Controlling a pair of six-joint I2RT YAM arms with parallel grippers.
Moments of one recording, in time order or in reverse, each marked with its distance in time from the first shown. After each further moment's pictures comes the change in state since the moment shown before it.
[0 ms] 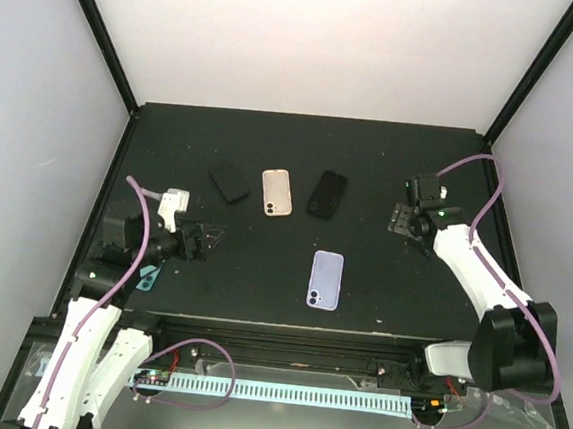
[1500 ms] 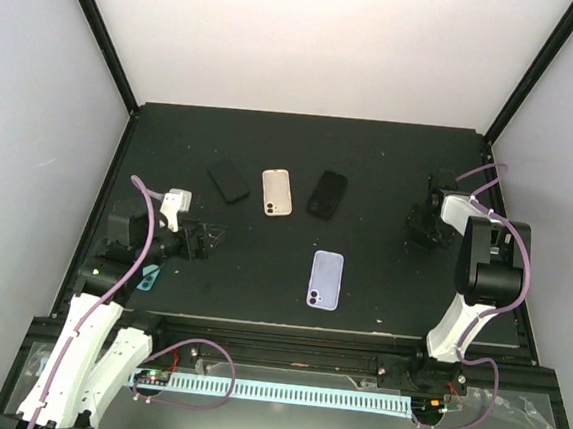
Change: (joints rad) left arm -0.026 0.007 -0.021 -0.002 -0.066 0.012; right arm -0.318 0.529 0.137 0.148 -0.161 -0.029
